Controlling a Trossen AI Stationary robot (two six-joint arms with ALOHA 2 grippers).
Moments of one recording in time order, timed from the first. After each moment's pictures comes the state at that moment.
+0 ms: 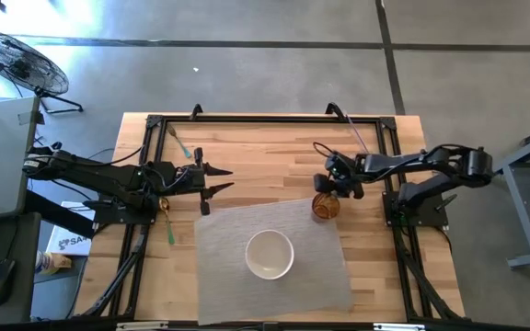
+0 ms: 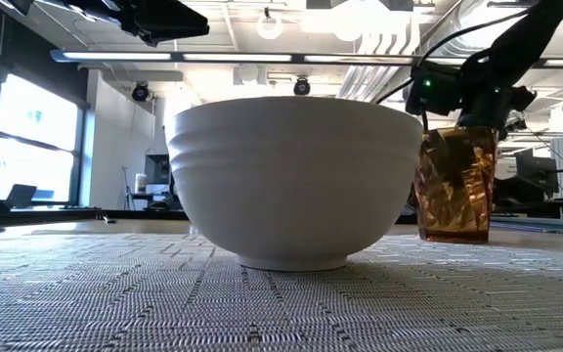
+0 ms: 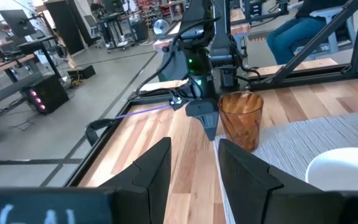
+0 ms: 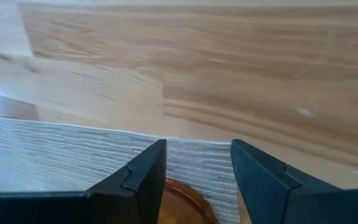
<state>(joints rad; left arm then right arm) -0.14 0.87 0.57 0.18 -0.36 0.18 -0.34 1.36 0.51 -0.27 -0.24 1.27</state>
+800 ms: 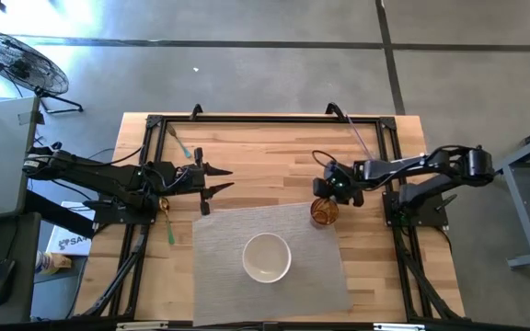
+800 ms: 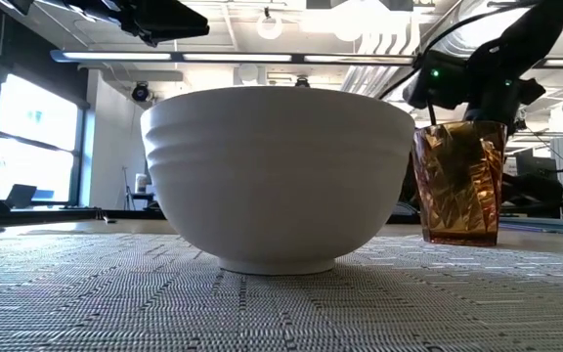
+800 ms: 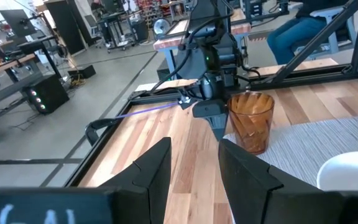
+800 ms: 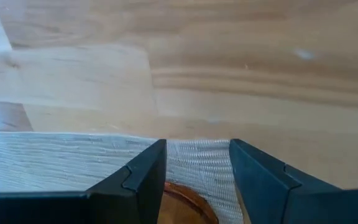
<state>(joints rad) -0.14 0.87 0.57 0.18 -0.36 0.17 -0.21 1.36 0.51 -0.32 -0.16 1.49</state>
